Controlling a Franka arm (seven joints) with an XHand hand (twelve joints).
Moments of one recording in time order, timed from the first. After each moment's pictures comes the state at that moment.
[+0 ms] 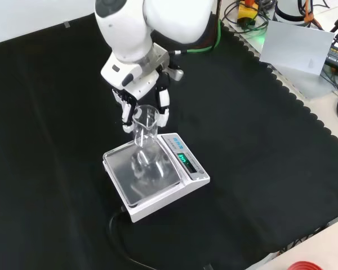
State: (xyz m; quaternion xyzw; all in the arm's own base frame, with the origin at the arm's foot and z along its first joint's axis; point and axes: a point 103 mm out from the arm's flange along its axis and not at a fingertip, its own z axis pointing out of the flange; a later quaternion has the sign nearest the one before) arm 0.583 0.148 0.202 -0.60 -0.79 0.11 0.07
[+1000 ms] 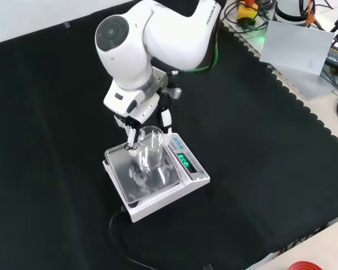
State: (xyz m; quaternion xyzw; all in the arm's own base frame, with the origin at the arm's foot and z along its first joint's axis) arm 0.606 0.189 0.172 -0.55 -0.83 0.12 0.07
